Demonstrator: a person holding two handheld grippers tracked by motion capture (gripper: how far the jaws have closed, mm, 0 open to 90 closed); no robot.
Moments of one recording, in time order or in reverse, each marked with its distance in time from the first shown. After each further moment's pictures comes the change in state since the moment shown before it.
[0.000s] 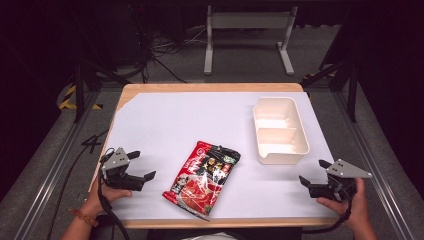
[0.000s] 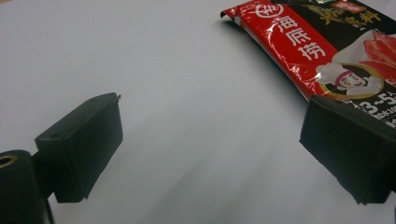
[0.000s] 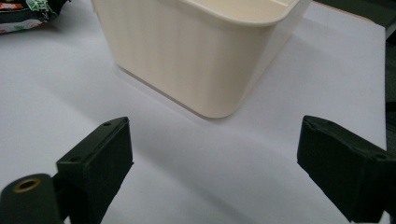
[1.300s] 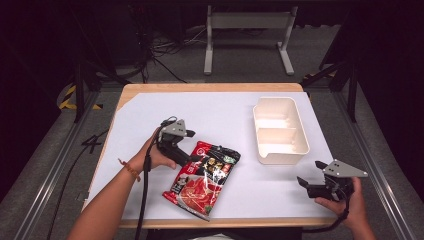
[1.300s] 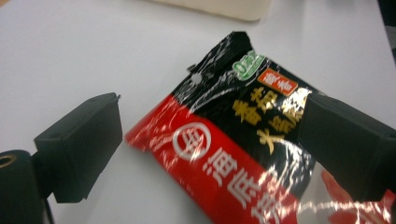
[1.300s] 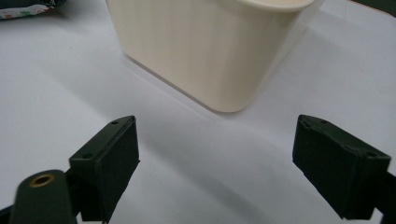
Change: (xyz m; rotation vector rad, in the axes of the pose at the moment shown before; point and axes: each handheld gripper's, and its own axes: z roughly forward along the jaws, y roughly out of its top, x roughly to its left) left arm -0.023 0.128 0.119 0.124 -0.385 0.253; right arm 0.002 -0.002 0.006 0.031 0.032 -0.029
